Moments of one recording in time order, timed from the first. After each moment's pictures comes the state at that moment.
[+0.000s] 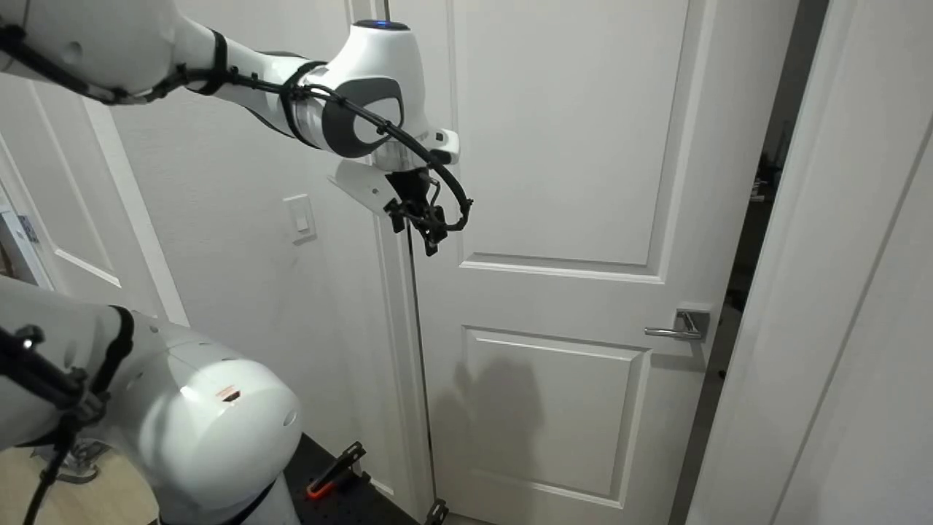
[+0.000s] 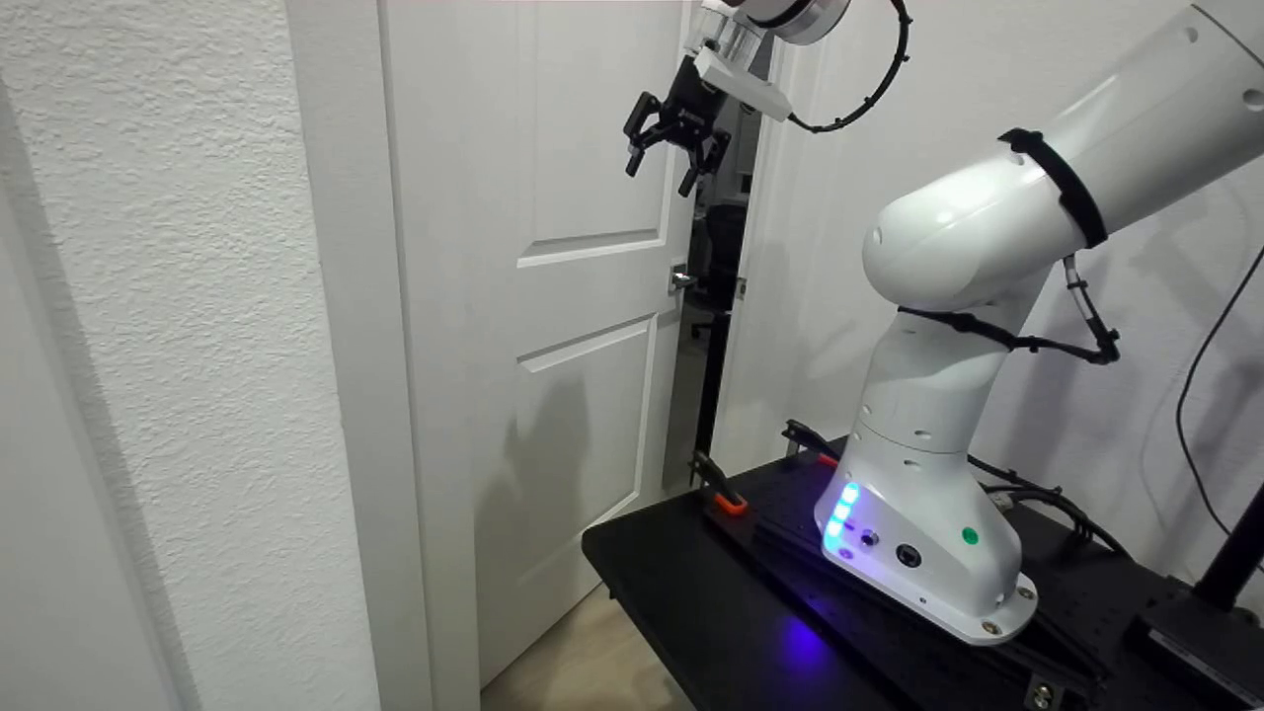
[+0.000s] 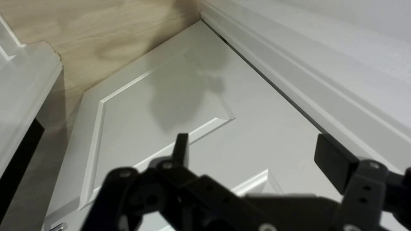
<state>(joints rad) 0.07 -0.72 0.01 -2.64 0.25 2.23 0.12</state>
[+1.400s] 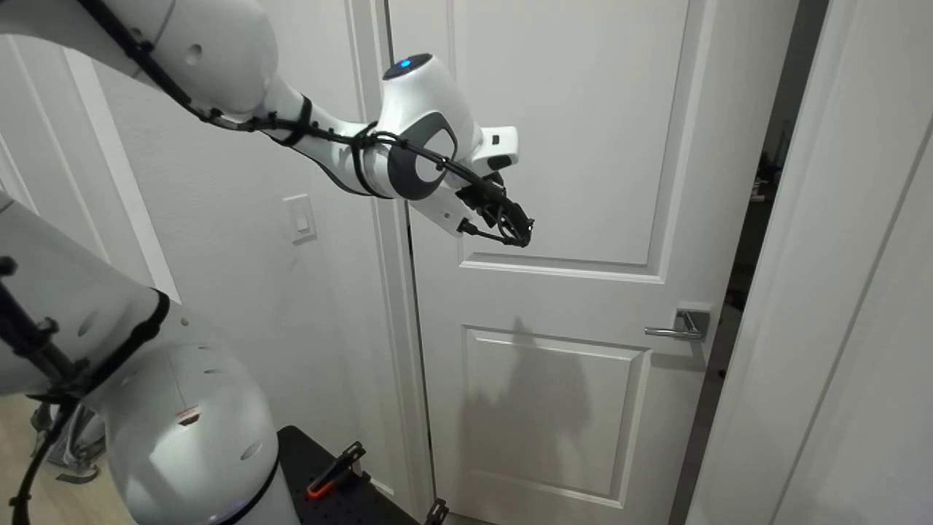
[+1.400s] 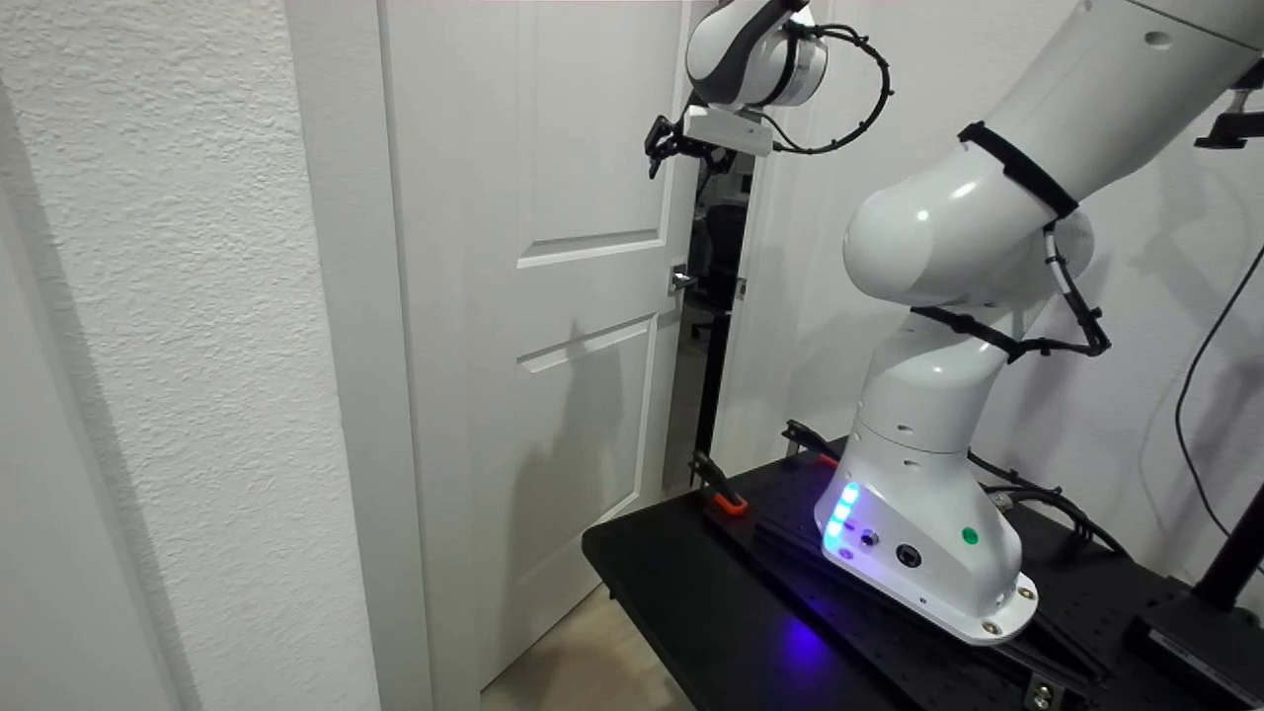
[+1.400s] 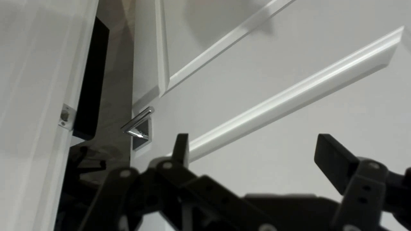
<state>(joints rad) -0.22 -0.48 0.11 -2.64 0.01 2.82 0.29</state>
